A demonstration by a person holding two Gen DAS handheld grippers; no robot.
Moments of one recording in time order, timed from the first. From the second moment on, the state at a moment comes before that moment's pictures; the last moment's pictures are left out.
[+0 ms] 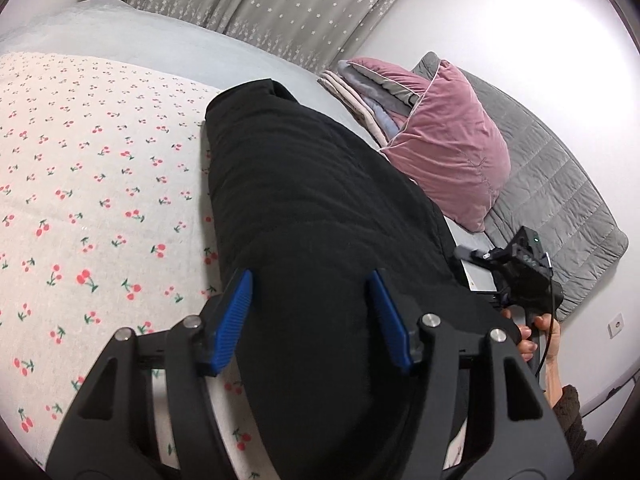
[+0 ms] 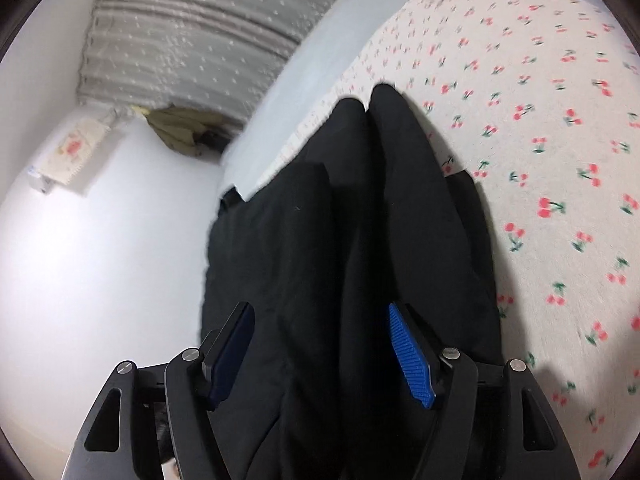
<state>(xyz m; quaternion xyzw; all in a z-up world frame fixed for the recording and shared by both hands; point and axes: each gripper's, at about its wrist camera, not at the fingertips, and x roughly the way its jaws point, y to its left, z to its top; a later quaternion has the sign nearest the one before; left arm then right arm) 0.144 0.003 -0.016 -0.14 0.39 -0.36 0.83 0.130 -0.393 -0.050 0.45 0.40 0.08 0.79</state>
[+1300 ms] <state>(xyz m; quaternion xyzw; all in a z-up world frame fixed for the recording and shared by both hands) 0.094 -0.064 0.004 -0.03 0.36 -0.37 0.85 0.051 -0.410 -0.034 0.38 0.48 0.03 0.79</state>
